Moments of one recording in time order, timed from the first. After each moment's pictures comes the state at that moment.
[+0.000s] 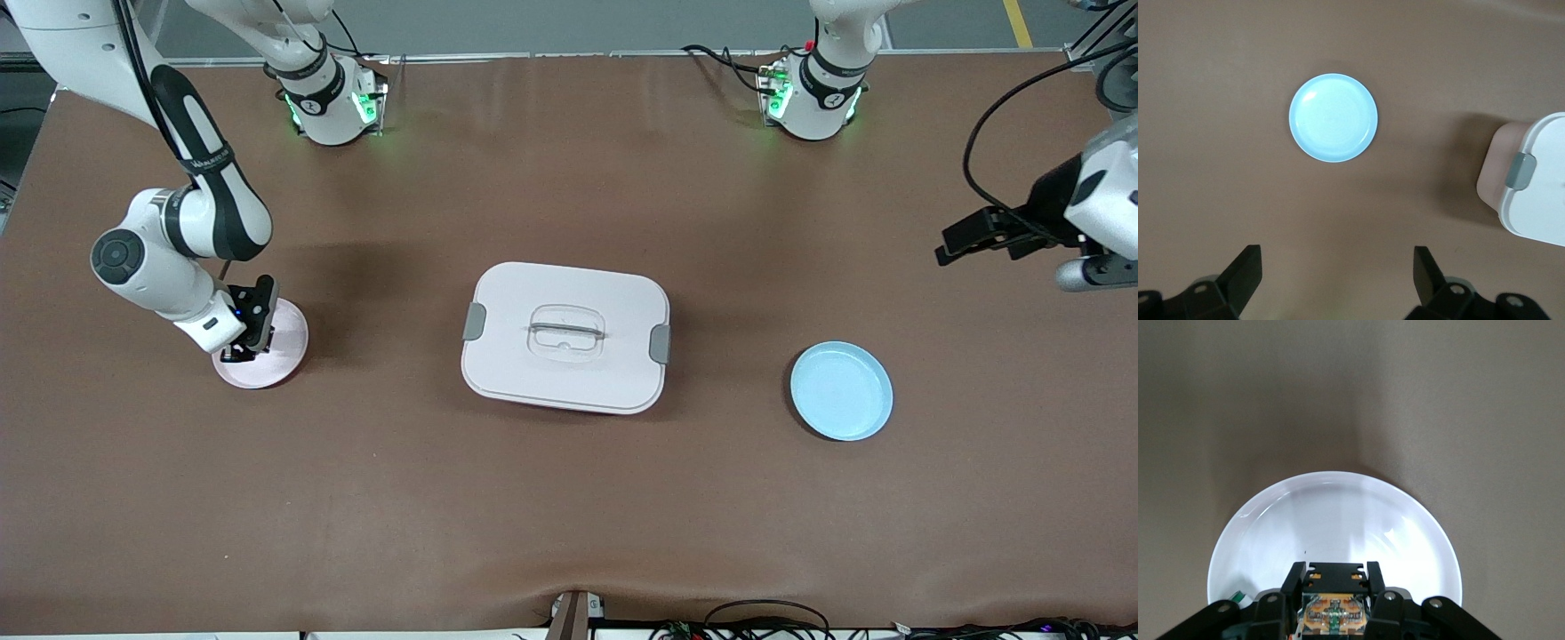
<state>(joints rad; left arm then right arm) 0.36 0.07 -0.40 -1.53 -0.07 1.56 -0.16 -0.13 0.32 0.04 -2.27 -0.03 2.58 -1.58</state>
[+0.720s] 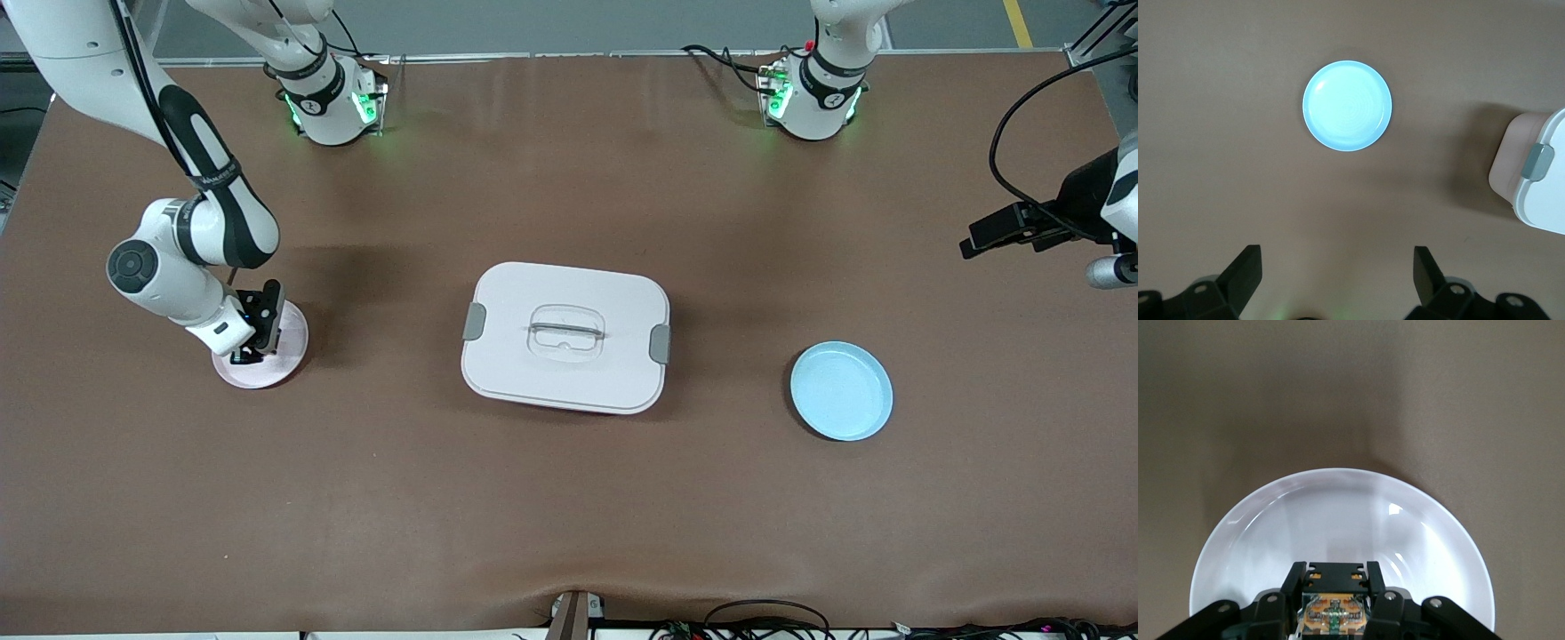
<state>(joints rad) 0.39 0.07 -0.41 -1.53 -0.07 1.52 -0.14 -0.13 0.38 0.04 -2.27 -0.04 2.63 -1.59</state>
